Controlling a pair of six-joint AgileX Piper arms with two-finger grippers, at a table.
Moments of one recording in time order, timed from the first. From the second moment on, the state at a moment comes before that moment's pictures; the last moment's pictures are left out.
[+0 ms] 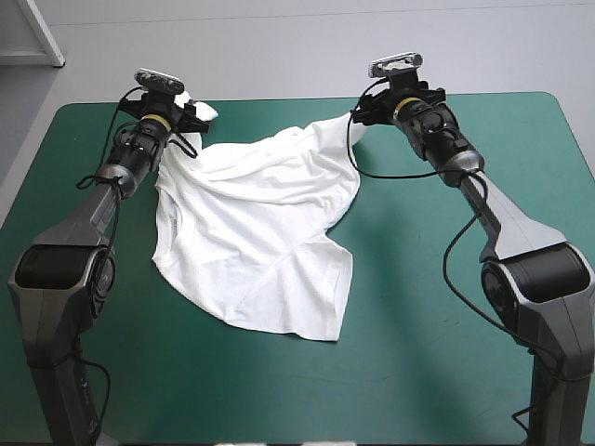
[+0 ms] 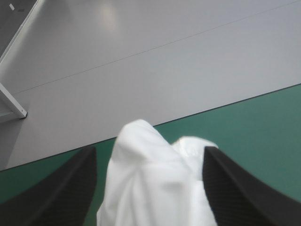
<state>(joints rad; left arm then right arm) -0.07 2.10 -1.72 0.36 -0.01 -0.08 0.30 2.05 -1.87 -0.26 0.30 0.22</state>
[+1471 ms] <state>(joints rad) -0.05 1.77 -1.76 0.19 0.91 0.07 0.74 1.66 -1.45 0.18 1.09 0.03</state>
